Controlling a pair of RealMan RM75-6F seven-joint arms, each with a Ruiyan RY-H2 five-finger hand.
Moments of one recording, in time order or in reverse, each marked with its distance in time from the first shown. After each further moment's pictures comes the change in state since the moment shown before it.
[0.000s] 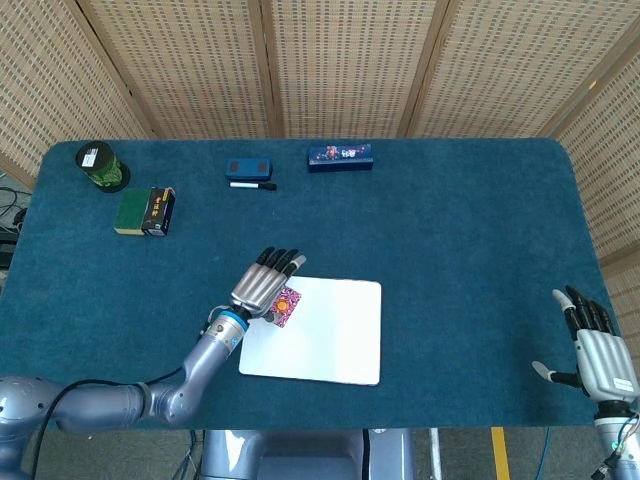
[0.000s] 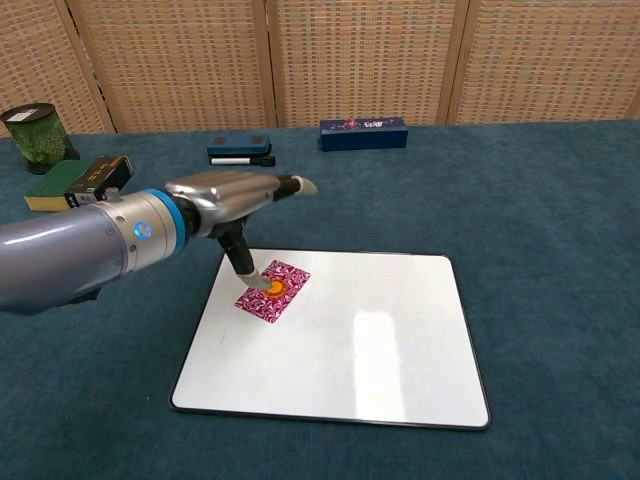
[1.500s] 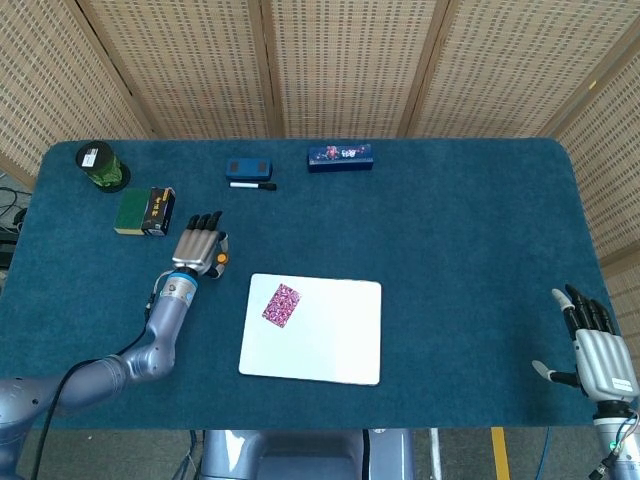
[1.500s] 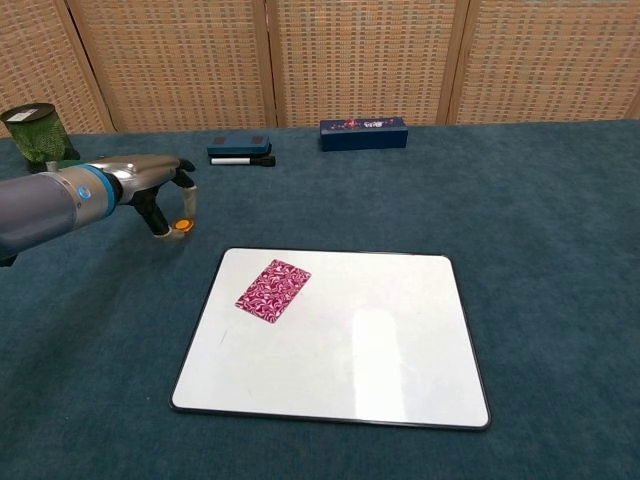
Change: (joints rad) left arm 0.026 0.007 -0.062 0.341 -0.186 -0.145 -0.034; right arm -0.002 -0.013 0.000 0.006 -0.009 0.019 -0.034
